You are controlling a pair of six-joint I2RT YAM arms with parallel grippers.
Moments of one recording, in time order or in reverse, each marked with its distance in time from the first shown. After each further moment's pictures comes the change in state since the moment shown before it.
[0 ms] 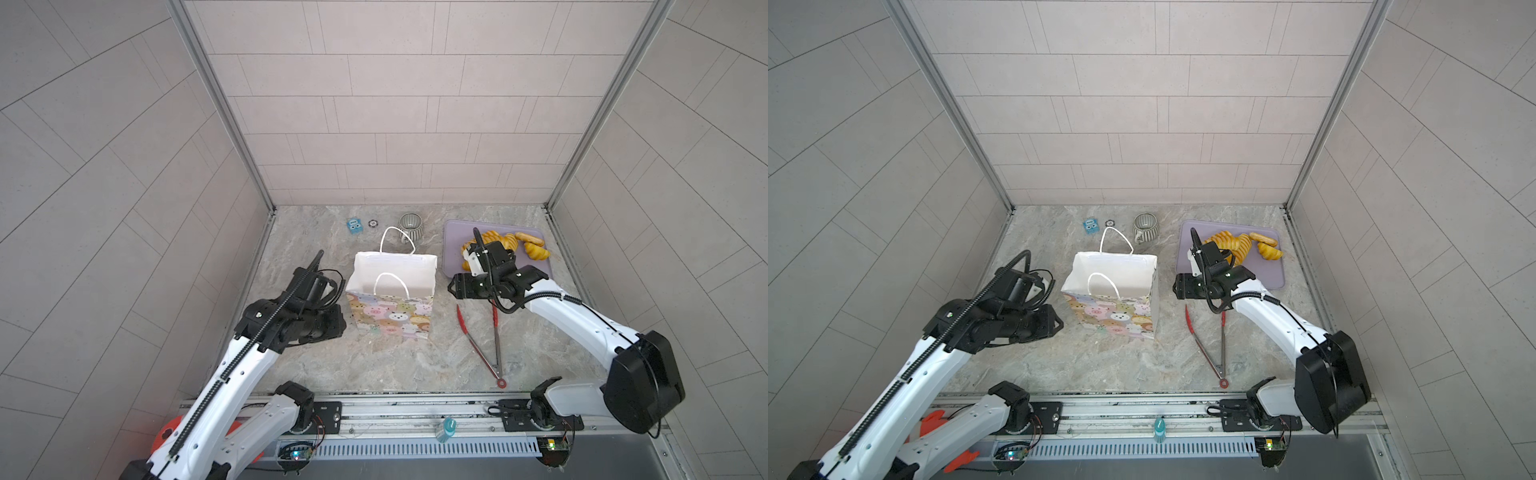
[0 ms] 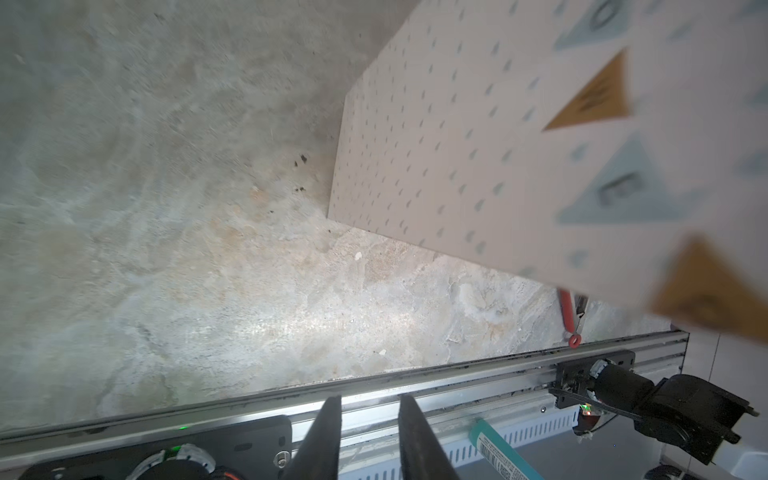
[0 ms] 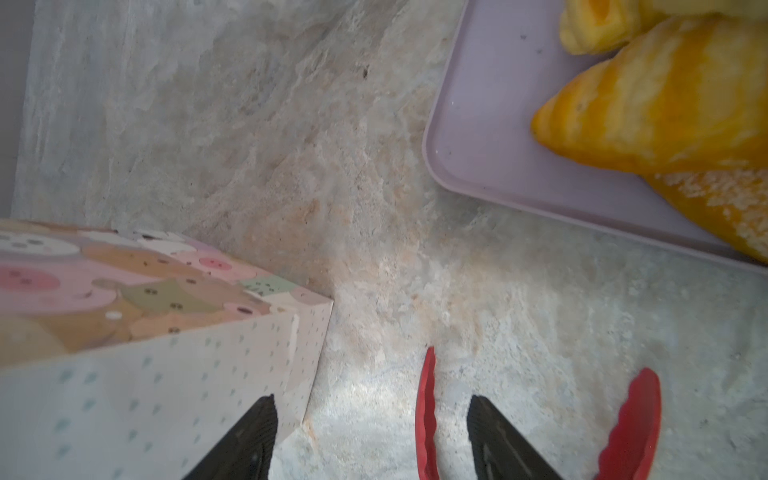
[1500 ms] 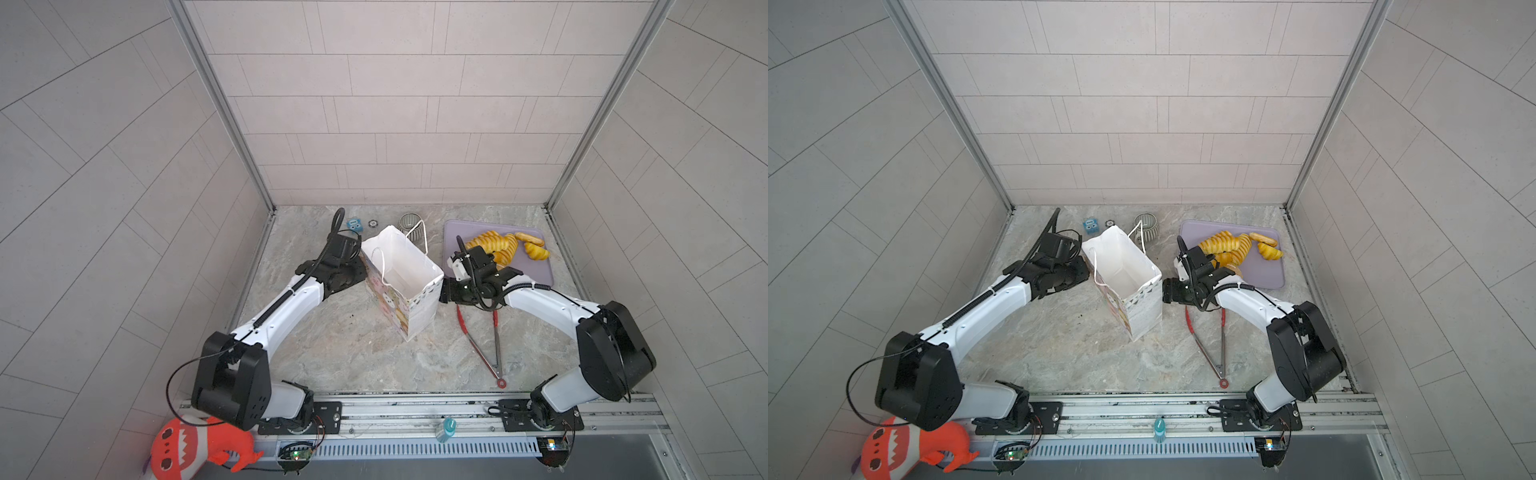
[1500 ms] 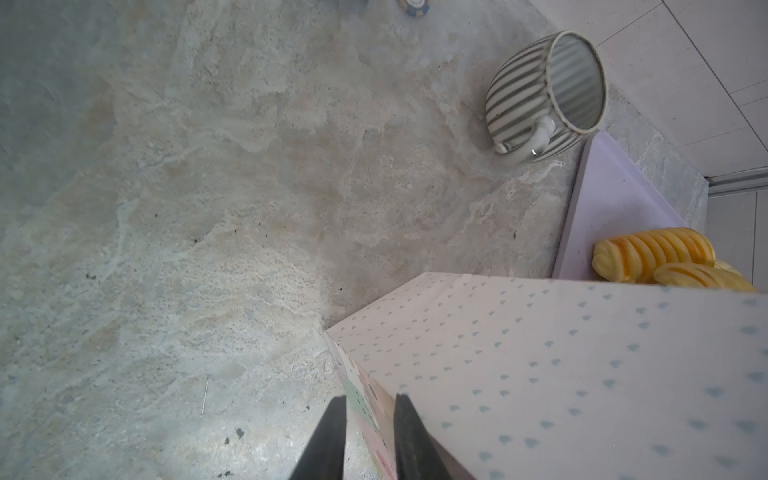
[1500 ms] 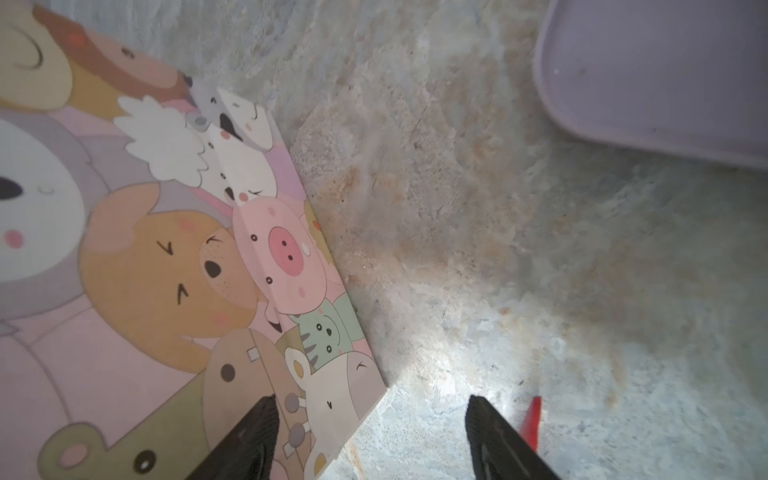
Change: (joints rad) left arm 0.117 0.536 0.063 0.675 -0.164 -0.084; right arm 0.080 0.125 -0.059 0.148 -0.117 0.099
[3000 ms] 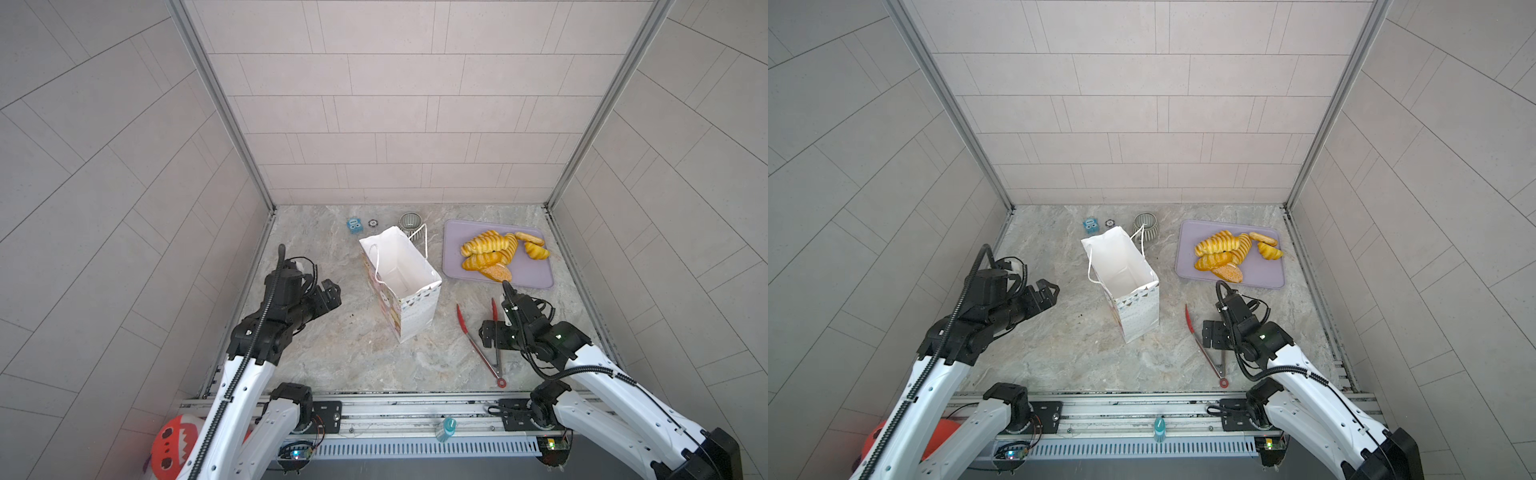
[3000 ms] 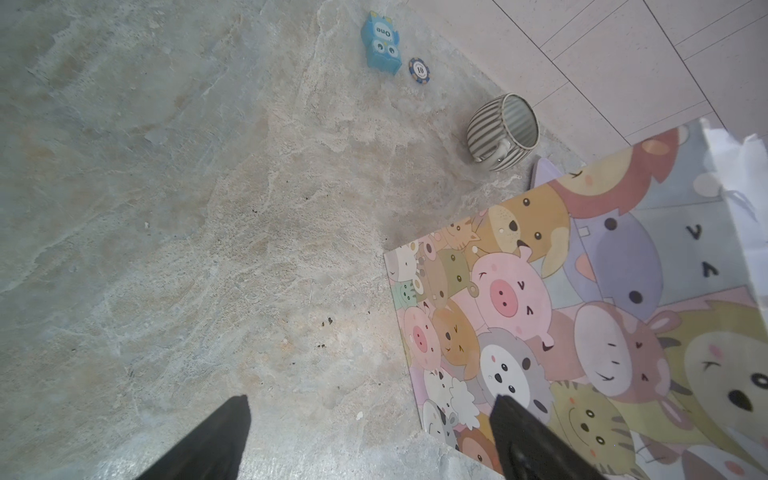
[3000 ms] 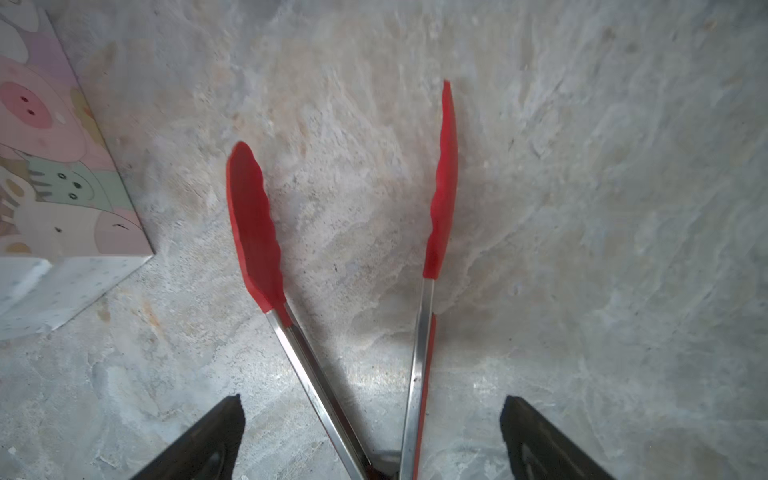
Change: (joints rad) left arm 0.165 -0.678 -0.188 -0.339 0.077 0.093; right arm -0.005 -0.719 -0.409 -0.394 0.369 0.026
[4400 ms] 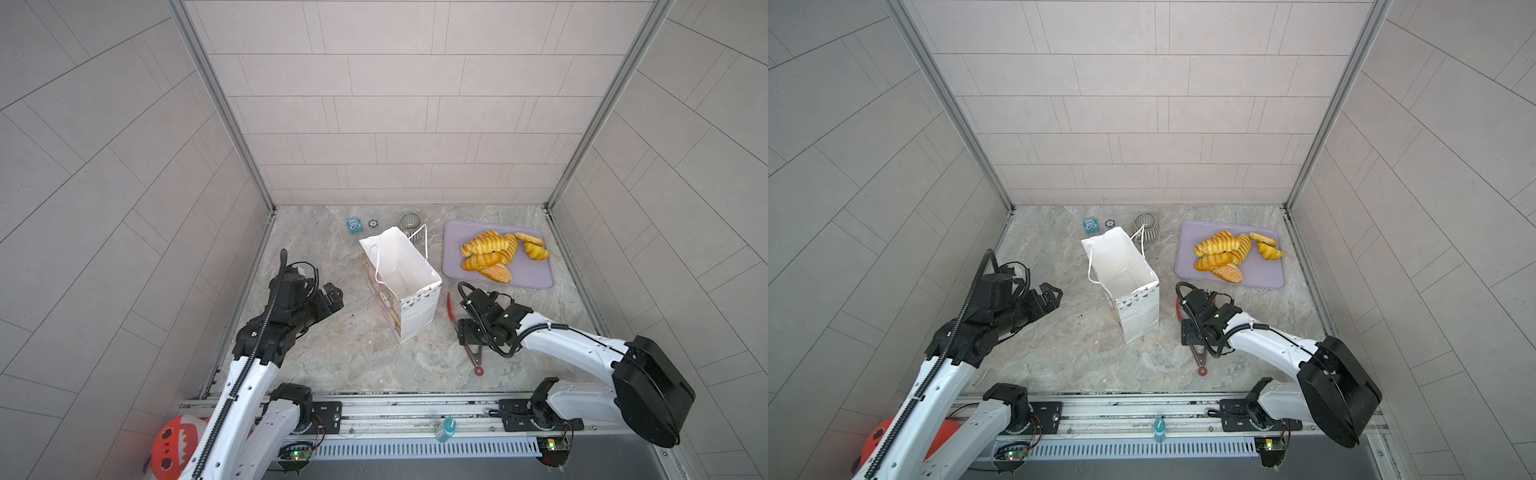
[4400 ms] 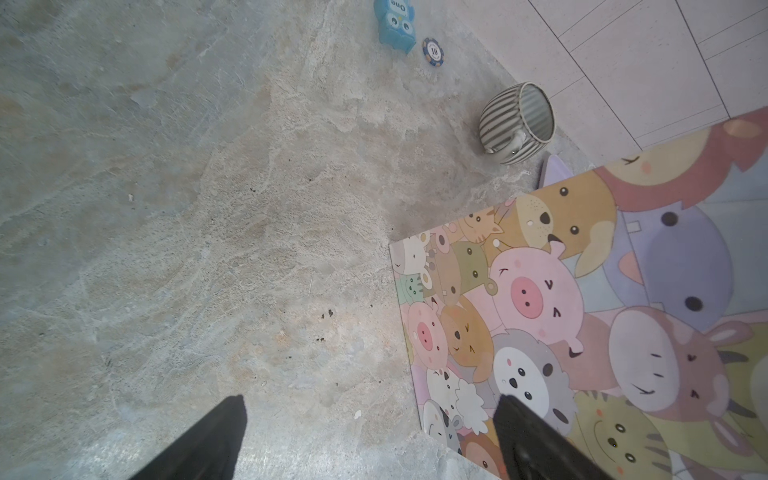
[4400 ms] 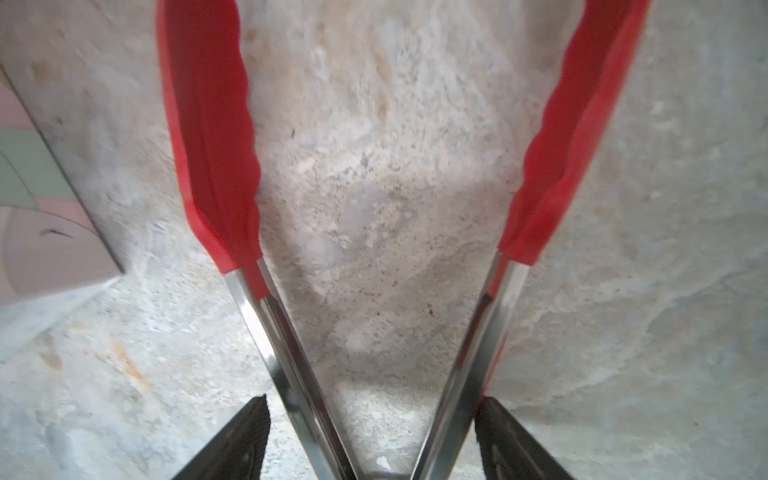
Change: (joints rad) left arm 0.000 -0.005 -0.072 0.049 0.022 -0.045; right arm 0.178 0.476 0.113 0.217 0.033 0.142
